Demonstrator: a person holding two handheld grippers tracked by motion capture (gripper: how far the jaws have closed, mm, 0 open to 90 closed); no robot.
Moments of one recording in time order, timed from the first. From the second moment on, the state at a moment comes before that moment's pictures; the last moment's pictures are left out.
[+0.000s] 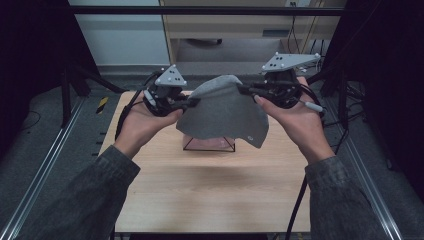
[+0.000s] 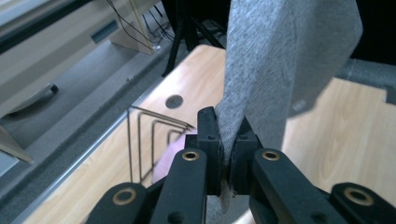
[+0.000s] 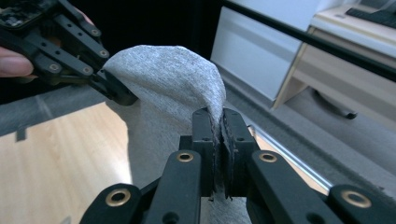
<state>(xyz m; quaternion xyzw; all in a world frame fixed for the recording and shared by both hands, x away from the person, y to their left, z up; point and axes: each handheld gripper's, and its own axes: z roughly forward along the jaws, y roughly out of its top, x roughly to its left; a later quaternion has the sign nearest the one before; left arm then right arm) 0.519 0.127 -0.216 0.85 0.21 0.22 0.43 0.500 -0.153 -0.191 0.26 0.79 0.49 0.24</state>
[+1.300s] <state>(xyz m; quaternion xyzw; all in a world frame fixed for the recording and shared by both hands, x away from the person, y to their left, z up) 0.626 0.115 -0.216 0.82 0.23 0.28 0.45 0.618 -0.156 -0.211 0.32 0.75 0.51 0.28</state>
